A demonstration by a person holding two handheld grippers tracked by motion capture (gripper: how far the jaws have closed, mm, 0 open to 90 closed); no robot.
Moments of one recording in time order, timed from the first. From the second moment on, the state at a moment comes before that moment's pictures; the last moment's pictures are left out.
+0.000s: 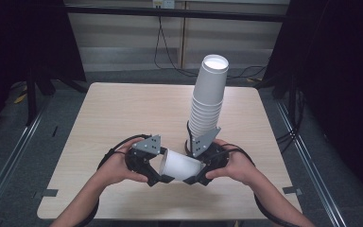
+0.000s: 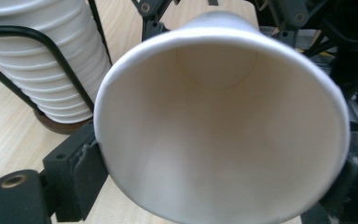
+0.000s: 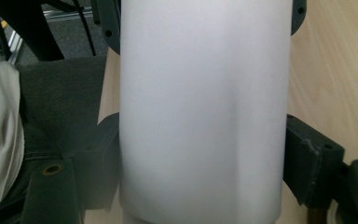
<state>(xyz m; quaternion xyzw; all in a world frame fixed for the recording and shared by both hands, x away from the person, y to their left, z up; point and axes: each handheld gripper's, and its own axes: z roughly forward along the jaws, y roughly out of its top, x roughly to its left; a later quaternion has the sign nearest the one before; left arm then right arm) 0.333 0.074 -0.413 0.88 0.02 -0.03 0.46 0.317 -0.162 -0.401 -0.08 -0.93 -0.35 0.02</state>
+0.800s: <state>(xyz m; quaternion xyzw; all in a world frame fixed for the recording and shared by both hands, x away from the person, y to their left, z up) 0.342 0.097 -0.402 0.93 0.08 0.01 0.35 0.309 -0.201 -0.445 -0.17 -0.92 -0.36 -0.03</state>
